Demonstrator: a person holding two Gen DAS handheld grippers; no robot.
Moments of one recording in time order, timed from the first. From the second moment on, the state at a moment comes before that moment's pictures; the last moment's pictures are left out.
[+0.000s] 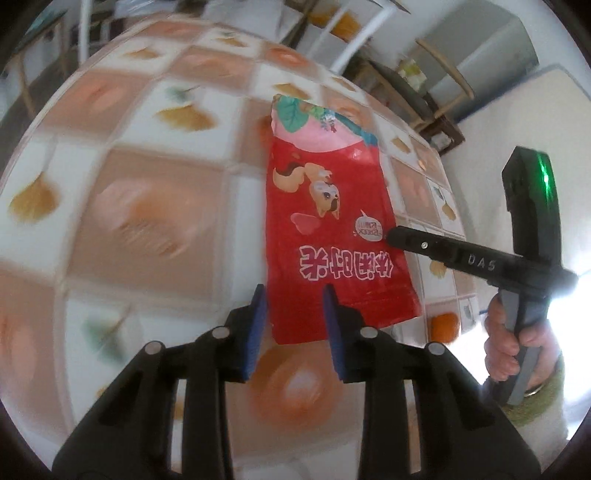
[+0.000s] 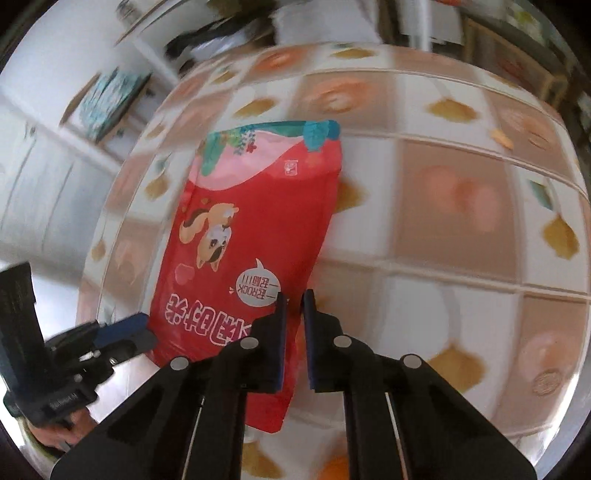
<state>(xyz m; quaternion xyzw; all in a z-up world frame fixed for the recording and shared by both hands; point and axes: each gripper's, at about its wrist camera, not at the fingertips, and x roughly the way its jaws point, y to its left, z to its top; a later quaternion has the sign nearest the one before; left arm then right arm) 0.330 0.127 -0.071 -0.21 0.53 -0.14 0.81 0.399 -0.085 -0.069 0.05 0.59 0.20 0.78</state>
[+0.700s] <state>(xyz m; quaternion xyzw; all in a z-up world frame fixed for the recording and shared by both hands) 0.174 0.181 -0.080 -0.35 0.52 -0.19 0.76 0.218 -0.032 -0.059 -0.01 0.60 0.28 0.75</state>
